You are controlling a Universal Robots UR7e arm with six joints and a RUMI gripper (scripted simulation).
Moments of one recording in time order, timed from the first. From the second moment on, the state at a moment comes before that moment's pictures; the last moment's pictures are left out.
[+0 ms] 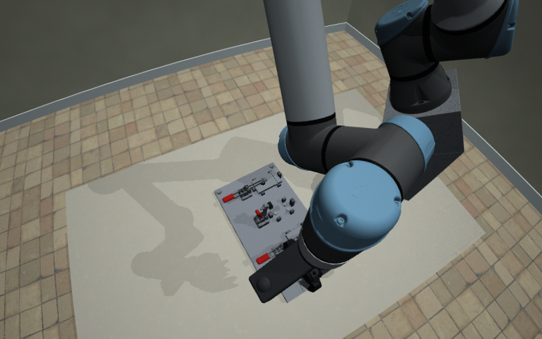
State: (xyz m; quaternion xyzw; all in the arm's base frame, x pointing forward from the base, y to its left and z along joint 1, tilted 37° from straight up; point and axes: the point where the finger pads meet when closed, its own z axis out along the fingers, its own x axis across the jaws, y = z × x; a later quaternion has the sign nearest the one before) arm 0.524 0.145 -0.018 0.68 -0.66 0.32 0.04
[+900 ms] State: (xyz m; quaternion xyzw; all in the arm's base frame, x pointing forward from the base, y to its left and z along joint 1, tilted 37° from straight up) arm 0.526 0.019 0.058 0.67 -0.67 0.32 0.04
